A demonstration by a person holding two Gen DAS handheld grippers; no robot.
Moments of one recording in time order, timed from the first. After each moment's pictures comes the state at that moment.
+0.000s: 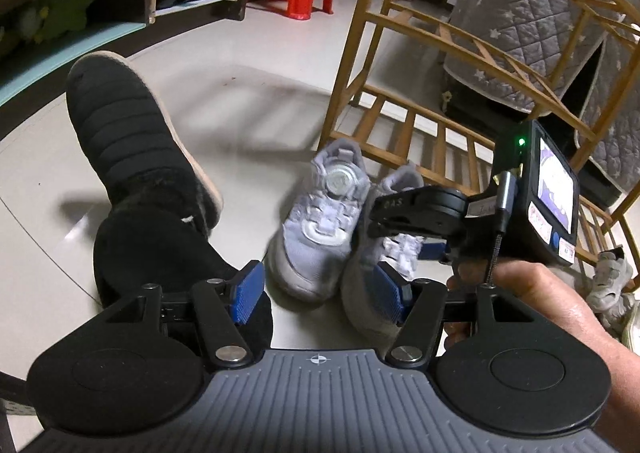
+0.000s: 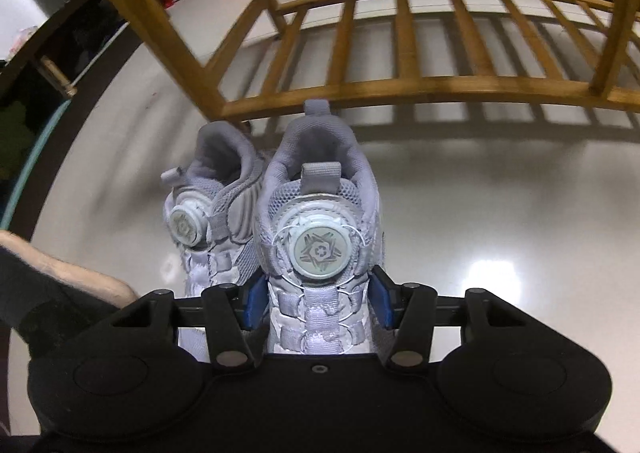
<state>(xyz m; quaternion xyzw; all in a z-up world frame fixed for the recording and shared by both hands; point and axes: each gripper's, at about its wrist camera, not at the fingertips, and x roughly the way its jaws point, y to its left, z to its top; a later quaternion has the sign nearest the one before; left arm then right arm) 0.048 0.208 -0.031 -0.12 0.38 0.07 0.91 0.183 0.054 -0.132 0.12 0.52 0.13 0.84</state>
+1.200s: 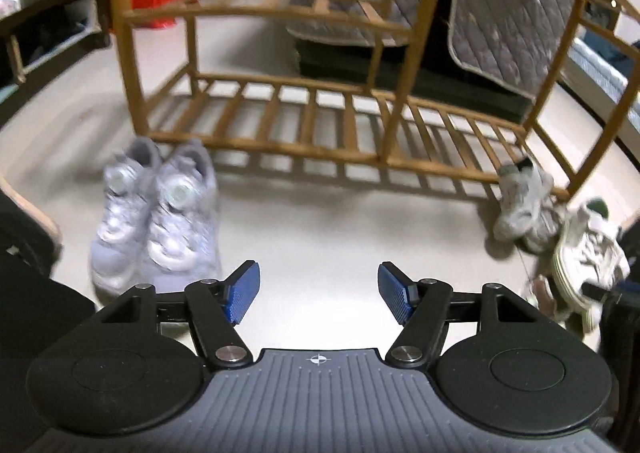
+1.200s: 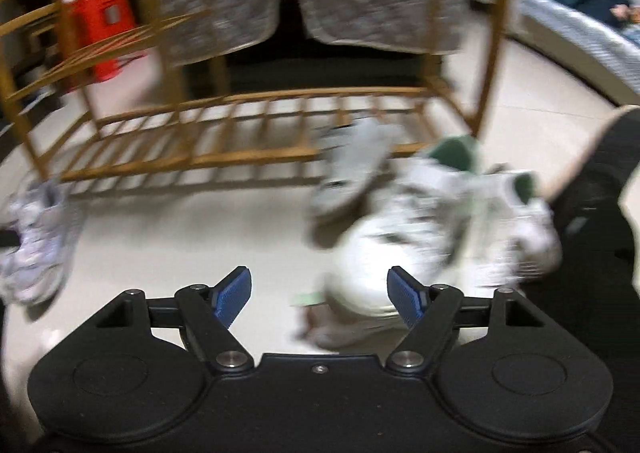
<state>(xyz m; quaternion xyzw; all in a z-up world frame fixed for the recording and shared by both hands) 0.058 0.013 -0.045 -0.03 0.40 -0.08 0.91 -0.007 -0.294 -0.067 0.06 0.37 -0.09 0.92</state>
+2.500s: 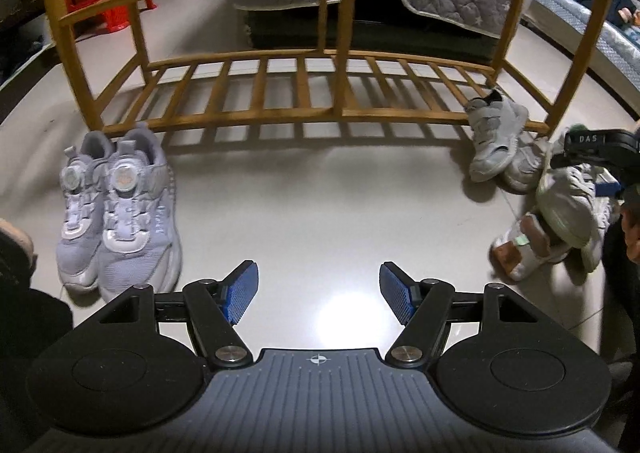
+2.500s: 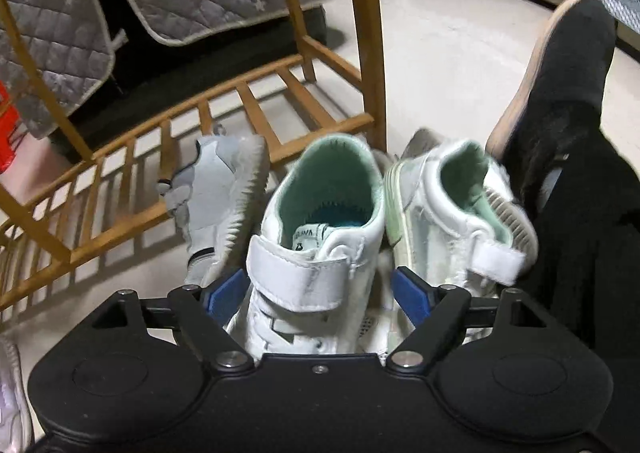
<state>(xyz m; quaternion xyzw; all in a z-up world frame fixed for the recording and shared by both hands) 0.051 -0.015 -0.061 0.03 0.42 -0.10 0.90 0.085 -0.366 -0.112 0.21 0.42 -0.19 0.86</state>
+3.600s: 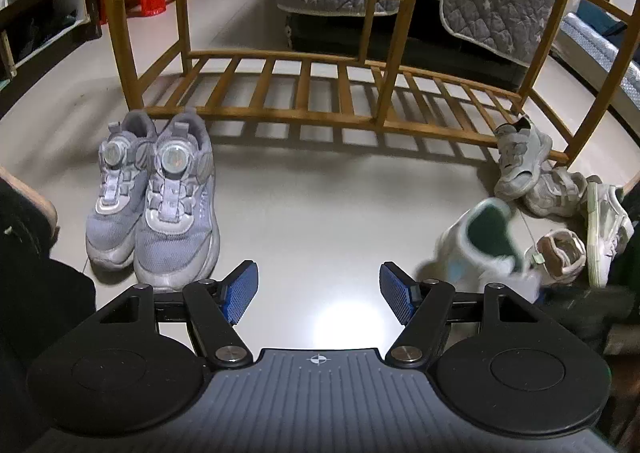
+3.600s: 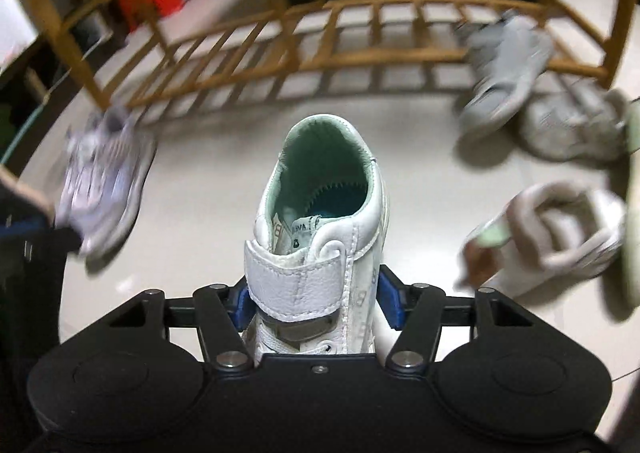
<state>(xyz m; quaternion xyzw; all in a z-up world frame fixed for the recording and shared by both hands) 0.043 0.018 -0.059 -0.01 0.42 -0.08 0.90 0.025 -0.178 -0.134 0.09 0.49 0.09 0.87</state>
